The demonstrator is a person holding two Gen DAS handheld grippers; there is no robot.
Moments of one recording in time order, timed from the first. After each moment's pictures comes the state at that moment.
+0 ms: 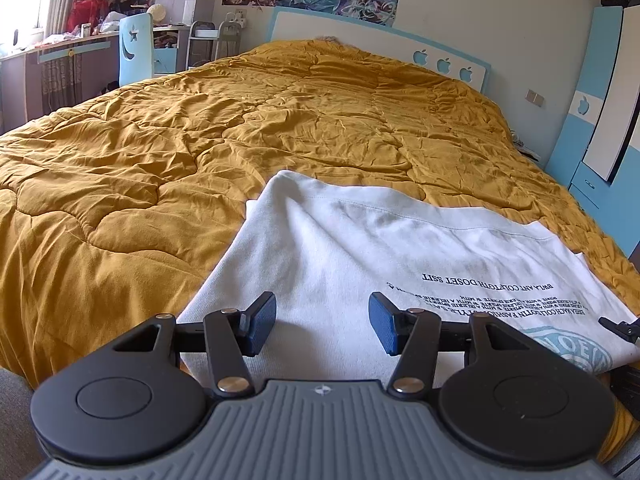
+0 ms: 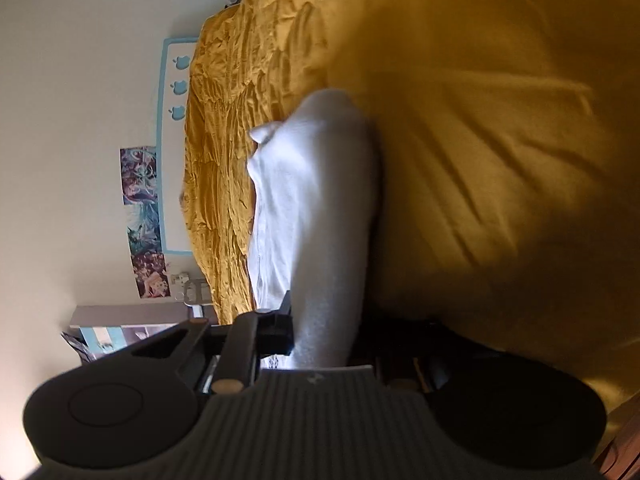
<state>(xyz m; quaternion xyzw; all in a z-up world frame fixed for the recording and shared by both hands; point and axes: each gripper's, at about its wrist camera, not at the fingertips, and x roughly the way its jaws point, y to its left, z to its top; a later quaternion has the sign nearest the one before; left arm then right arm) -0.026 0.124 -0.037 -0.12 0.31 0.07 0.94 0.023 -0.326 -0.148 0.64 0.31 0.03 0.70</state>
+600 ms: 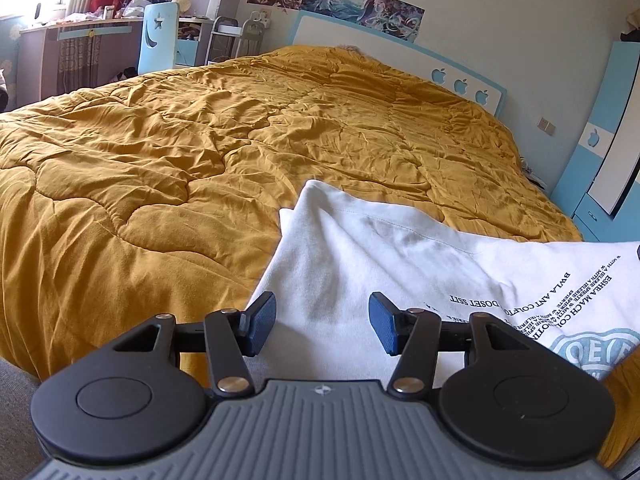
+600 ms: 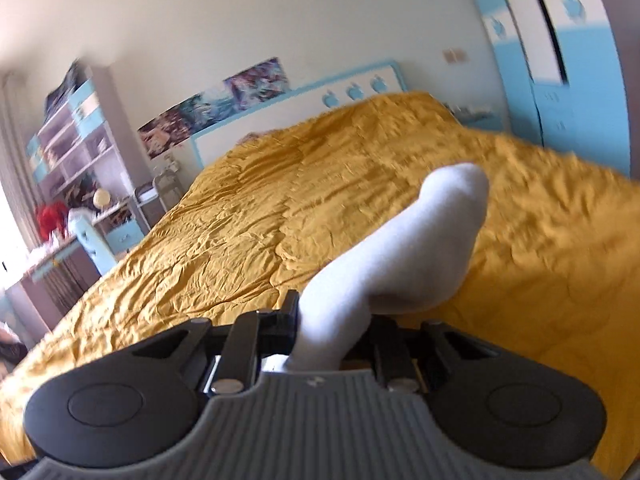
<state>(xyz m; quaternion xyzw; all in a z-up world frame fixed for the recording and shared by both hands) -0.033 0.162 -0.038 -0.18 0.29 0.08 0.94 0.022 -0.198 0.019 0.12 0.20 0.09 0.97</state>
